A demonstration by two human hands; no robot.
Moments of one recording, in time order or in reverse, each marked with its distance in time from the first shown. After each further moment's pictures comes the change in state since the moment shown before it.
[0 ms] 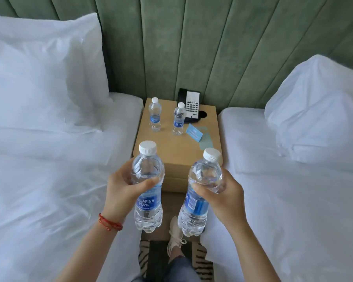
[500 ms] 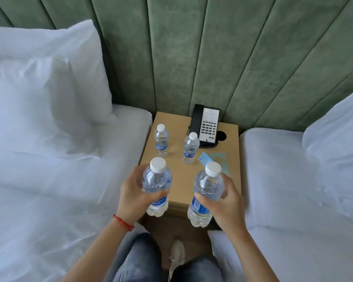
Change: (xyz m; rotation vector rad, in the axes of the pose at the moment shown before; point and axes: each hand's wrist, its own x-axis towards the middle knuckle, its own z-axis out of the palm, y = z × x) left_hand 0.215 -0.058 0.035 0.243 0.130 -0.064; right_hand 0.232 0.049 0.042 -0.020 -0.075 0.070
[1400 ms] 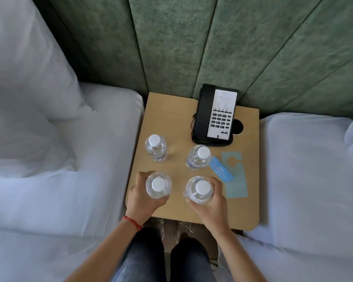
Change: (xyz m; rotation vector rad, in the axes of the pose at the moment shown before) left_hand 0.160 -0.132 0.048 0.390 -0.053 -0.312; right_hand 0.150 0.111 0.105 -0.200 -0.034 0.205
